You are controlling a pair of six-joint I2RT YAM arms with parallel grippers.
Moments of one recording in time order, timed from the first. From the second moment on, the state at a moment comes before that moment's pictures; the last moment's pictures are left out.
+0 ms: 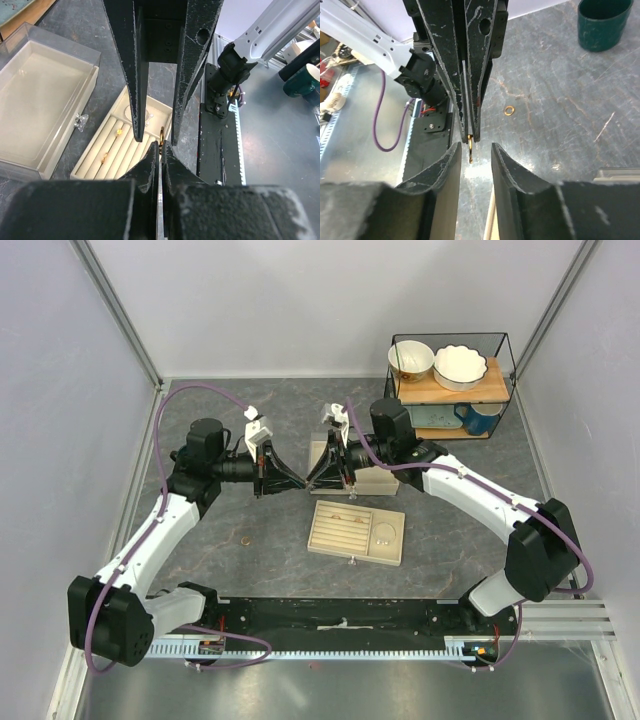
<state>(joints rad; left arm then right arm) -0.28 1.14 0.87 -0.09 1.18 0.00 0.64 1.53 1.20 -0.02 -1.02 0.06</state>
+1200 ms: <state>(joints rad) -0.84 1.65 1.29 -0.82 0.35 0.89 0.33 1.20 1.03 -0.33 -0.40 -0.15</state>
